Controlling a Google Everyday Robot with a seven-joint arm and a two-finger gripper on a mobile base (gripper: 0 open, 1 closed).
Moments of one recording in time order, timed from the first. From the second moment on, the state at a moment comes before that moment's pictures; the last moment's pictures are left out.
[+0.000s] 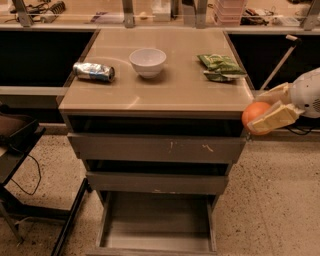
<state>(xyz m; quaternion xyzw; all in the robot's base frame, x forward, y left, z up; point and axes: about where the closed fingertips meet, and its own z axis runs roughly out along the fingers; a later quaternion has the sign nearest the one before) 0.529 -0.255 0.873 -0.50 0.78 0.15 0.35</state>
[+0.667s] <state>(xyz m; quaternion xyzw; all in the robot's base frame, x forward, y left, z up) 0.500 -0.246 0.880 -0.52 0.76 0.10 0.37</state>
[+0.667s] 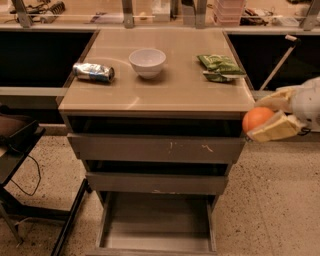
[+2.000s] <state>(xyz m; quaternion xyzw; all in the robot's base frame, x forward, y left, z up) 0.490 -0.273 0.751 -0.47 0.81 0.00 0.36</state>
